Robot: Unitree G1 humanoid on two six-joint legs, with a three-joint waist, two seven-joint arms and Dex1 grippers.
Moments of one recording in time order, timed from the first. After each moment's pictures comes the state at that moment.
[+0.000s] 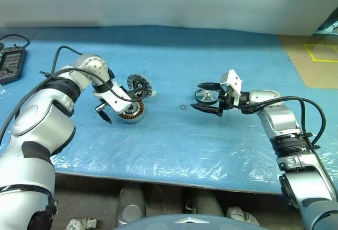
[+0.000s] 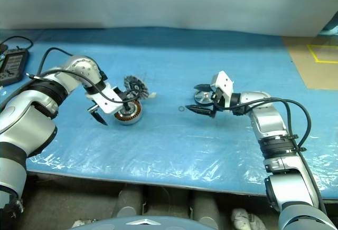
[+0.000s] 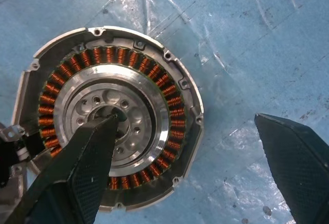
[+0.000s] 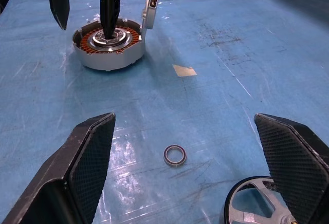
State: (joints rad) left arm -1.25 0.65 -0.89 1.13 0.09 -0.83 -1.61; right arm -0.57 -0.58 0.09 0.26 0.28 0.22 1.15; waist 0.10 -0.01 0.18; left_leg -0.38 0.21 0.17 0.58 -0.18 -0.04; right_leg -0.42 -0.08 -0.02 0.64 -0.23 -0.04
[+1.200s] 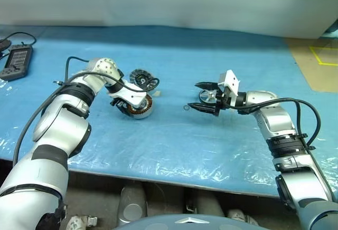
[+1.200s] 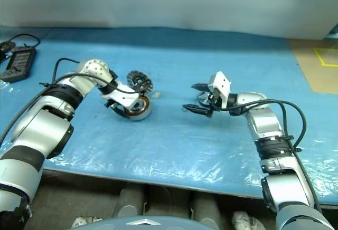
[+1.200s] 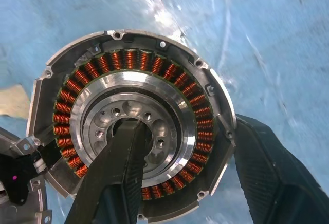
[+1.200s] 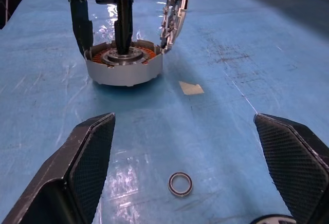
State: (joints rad) left arm -1.19 0.51 -0.55 1.08 0.29 -0.58 -1.57; right arm -0.56 -0.54 0.09 0.26 0.28 0.18 1.13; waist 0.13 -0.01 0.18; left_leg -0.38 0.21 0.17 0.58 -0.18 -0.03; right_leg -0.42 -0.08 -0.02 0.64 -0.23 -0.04
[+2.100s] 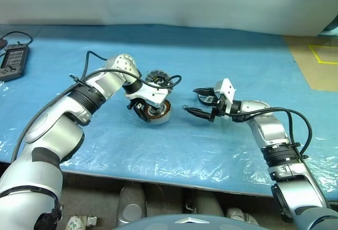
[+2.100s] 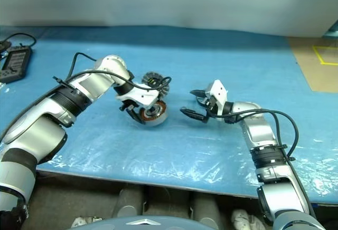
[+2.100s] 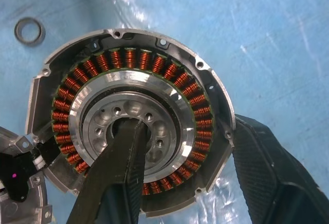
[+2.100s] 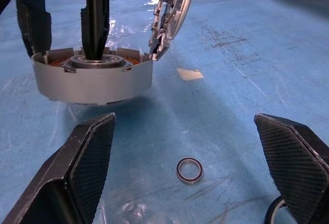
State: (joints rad) left arm -1.16 0.59 -0.80 0.50 -0.03 0.01 -1.61; right arm -0.49 -0.49 0.09 0.26 0.28 0.15 1.06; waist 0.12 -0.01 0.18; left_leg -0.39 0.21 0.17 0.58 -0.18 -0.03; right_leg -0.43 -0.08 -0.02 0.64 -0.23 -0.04
